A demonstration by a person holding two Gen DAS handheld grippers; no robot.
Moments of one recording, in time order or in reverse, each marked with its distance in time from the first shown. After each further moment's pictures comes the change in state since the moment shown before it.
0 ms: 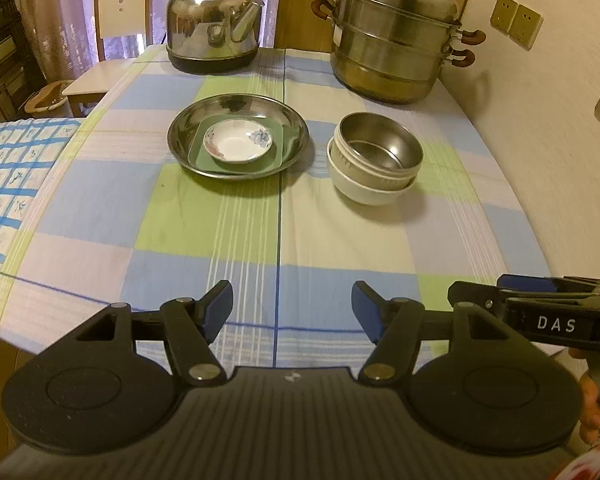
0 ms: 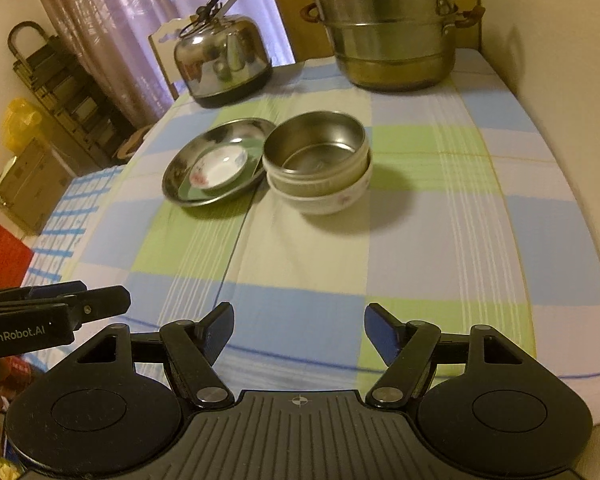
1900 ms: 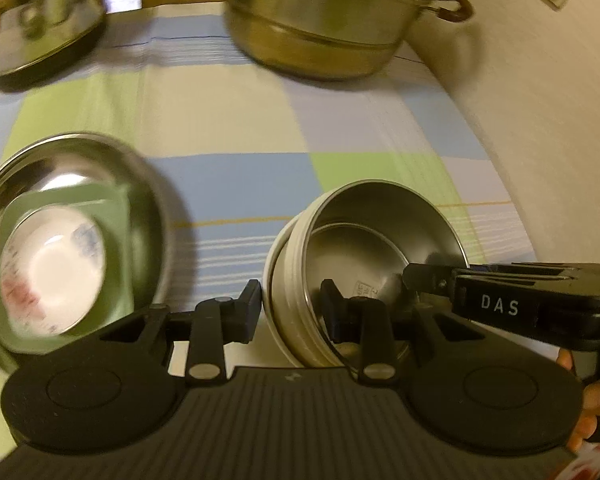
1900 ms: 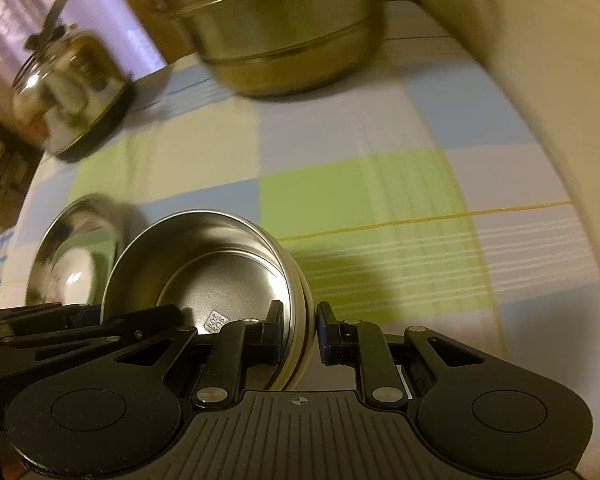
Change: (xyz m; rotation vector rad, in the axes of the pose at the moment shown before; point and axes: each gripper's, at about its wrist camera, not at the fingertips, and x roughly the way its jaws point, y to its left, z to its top) left arm 0.241 -0.061 0.167 0.140 0.210 -0.217; right arm 0.156 -0.104 0.158 0.199 0.122 -0.148
